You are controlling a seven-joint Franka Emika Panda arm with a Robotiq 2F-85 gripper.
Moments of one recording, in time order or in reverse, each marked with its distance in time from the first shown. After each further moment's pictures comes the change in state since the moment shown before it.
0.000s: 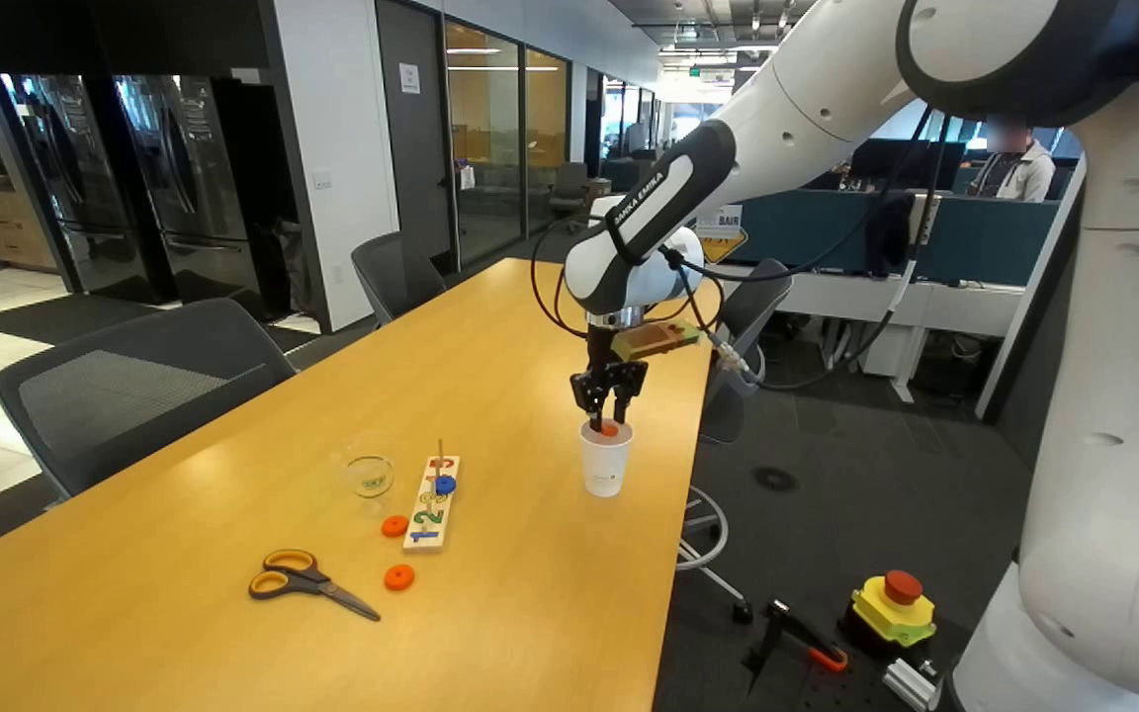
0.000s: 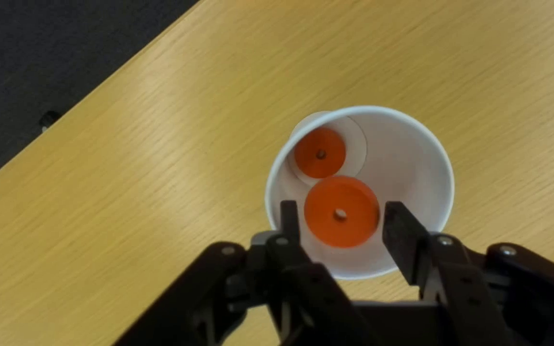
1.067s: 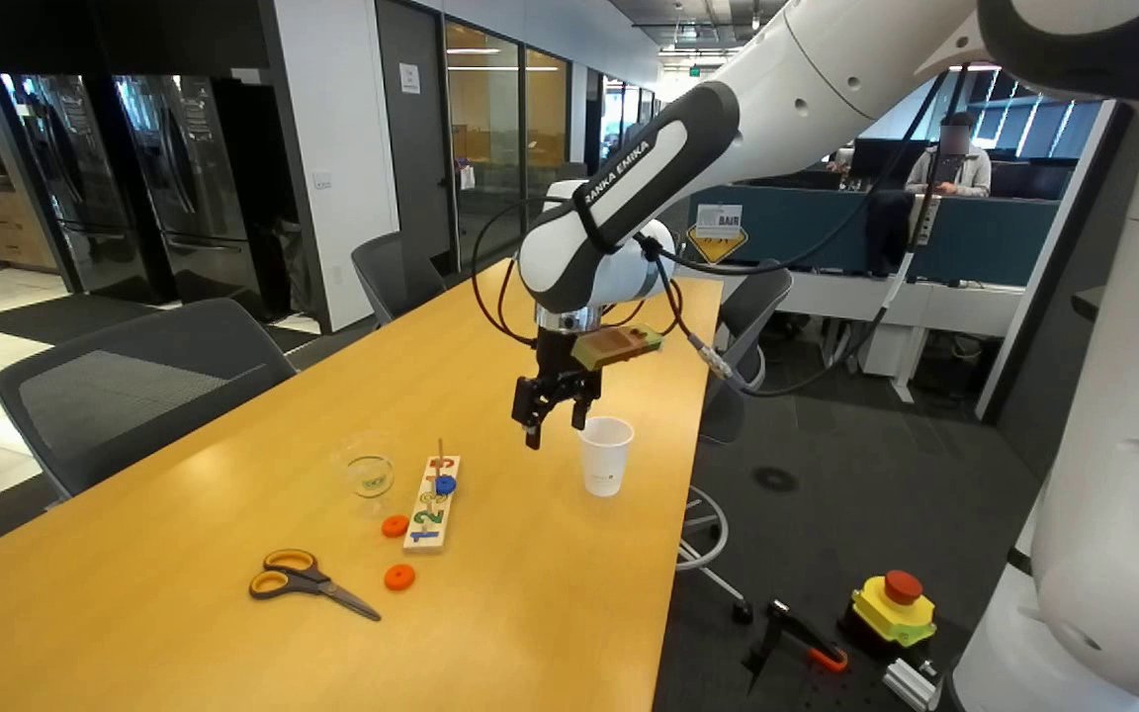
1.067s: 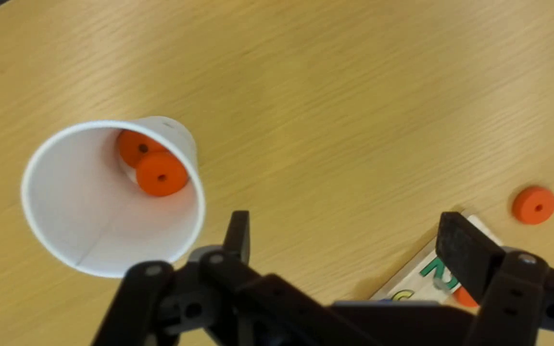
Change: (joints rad) arm 0.095 -0.099 0.102 -0.073 0.094 -0.011 -0.058
